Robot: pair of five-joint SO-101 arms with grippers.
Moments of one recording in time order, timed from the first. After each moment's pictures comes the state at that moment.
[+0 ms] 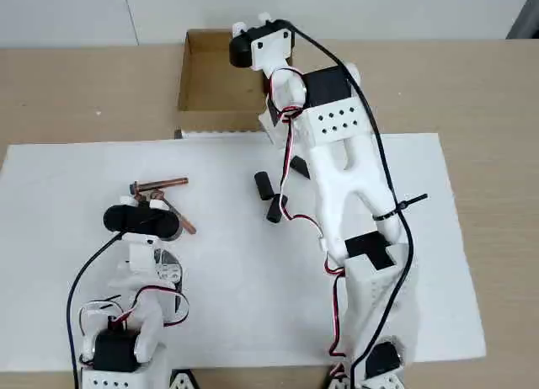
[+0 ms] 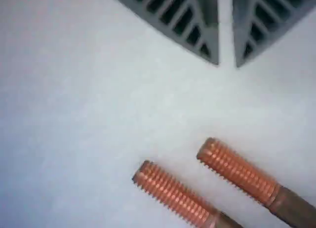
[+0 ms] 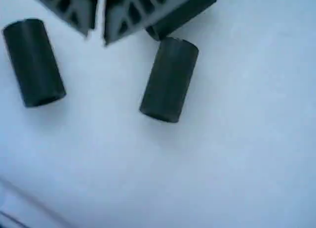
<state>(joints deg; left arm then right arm) -1.0 -103.5 90.3 73.9 1.8 -21.2 28.8 -50.4 96.4 11.5</state>
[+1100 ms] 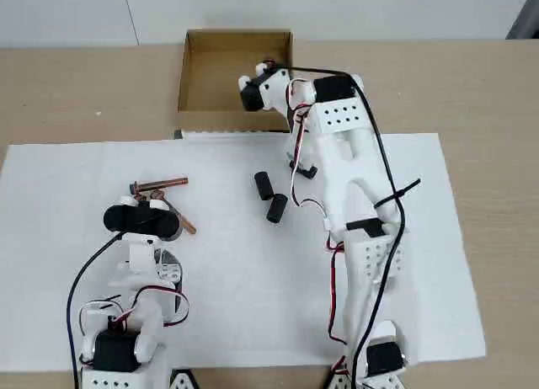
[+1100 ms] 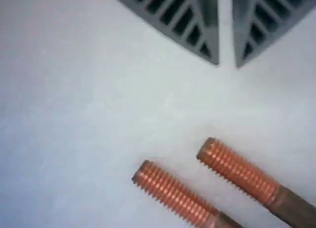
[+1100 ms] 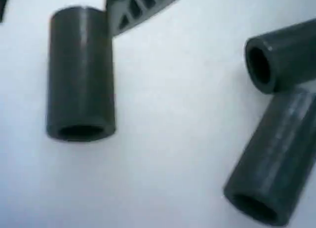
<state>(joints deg) -1.0 -103.5 90.3 73.9 1.8 -15.4 44.2 -50.6 95.6 34.7</state>
